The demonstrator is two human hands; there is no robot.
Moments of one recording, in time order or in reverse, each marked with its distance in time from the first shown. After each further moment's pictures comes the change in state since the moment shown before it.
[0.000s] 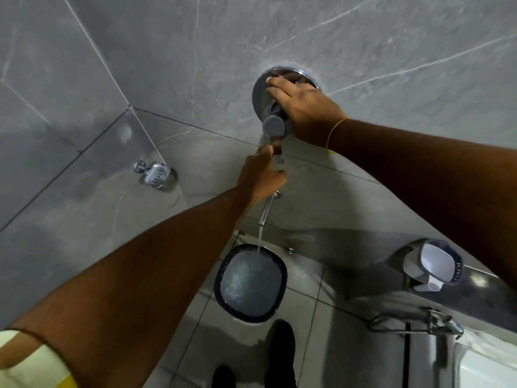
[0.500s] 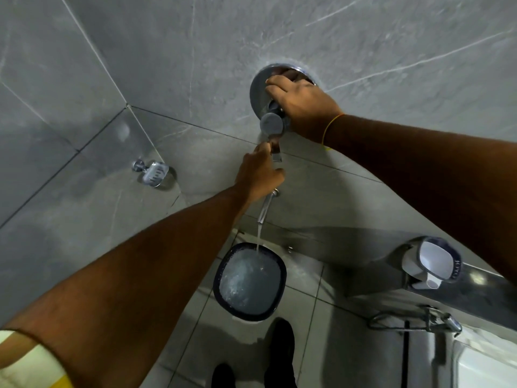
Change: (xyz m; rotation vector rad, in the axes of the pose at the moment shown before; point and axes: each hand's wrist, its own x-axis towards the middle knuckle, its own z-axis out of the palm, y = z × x) left_hand -0.001 0.002 0.001 0.022 -0.005 -0.023; right_hand 0.003 -0.002 -0.003 -0.048 0.033 -0.016
